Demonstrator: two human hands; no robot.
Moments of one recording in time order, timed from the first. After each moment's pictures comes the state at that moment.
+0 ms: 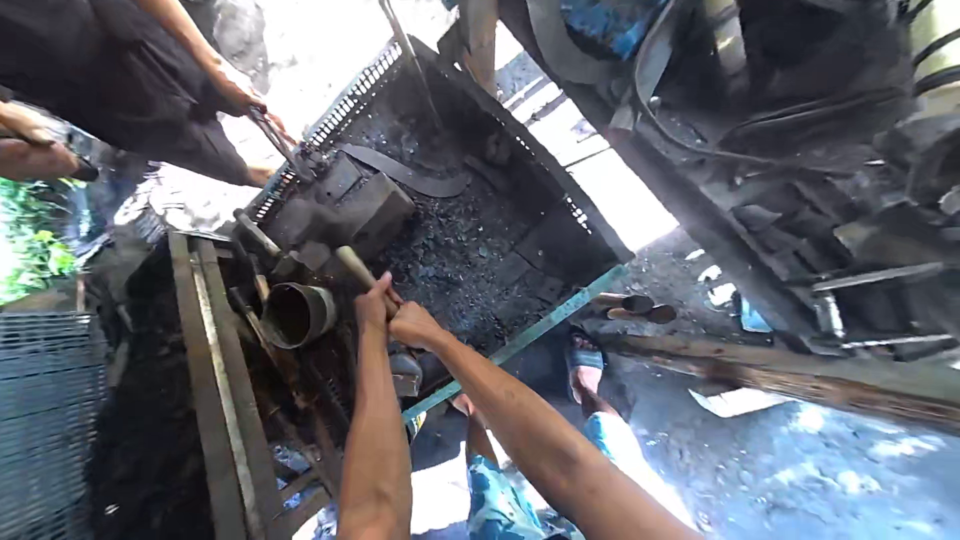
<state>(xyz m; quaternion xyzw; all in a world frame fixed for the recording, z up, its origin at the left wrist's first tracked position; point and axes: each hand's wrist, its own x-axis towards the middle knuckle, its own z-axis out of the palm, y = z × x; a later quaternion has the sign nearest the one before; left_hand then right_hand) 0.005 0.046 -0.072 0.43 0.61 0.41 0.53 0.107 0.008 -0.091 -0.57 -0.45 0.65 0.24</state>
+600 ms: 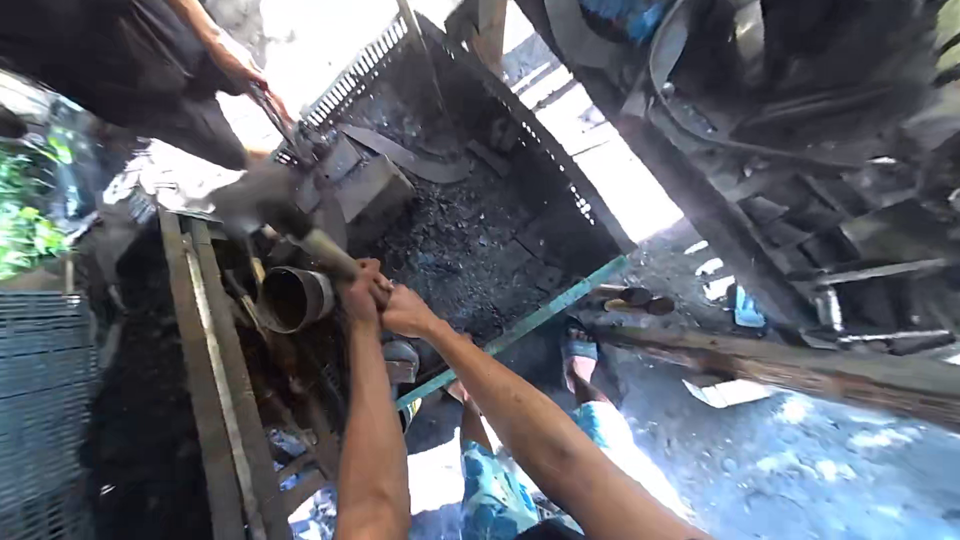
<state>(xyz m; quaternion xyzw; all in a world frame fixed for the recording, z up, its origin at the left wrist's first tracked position) -0.003 0.037 -0.051 0.48 0.58 0.42 0.51 0.097 0.005 -0.082 -0.53 -0.47 0.64 0.29</state>
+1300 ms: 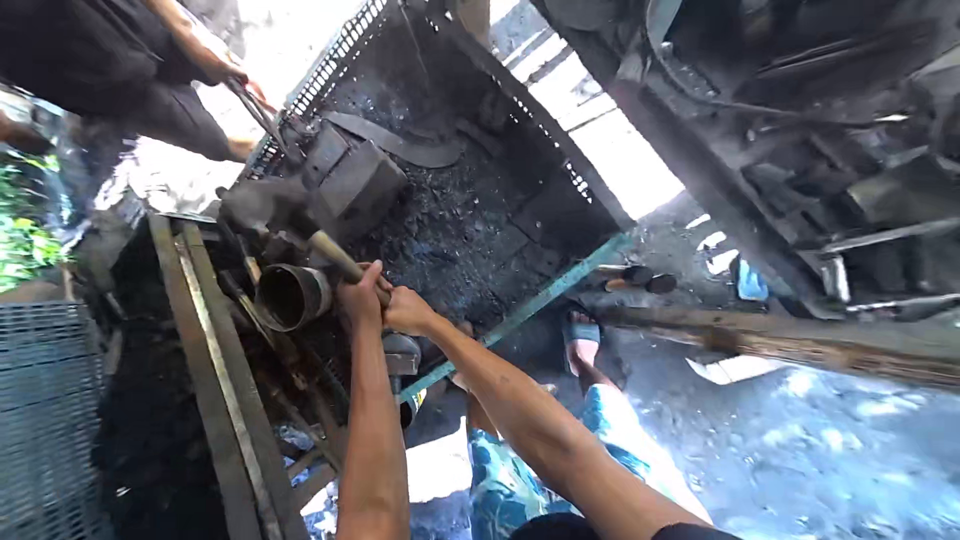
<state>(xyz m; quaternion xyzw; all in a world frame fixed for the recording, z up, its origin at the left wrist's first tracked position) 0.004 0.027 -0.067 0.45 0.65 0.36 0.50 0.098 -0.013 -0.105 -0.53 -0.43 0.69 0.25</state>
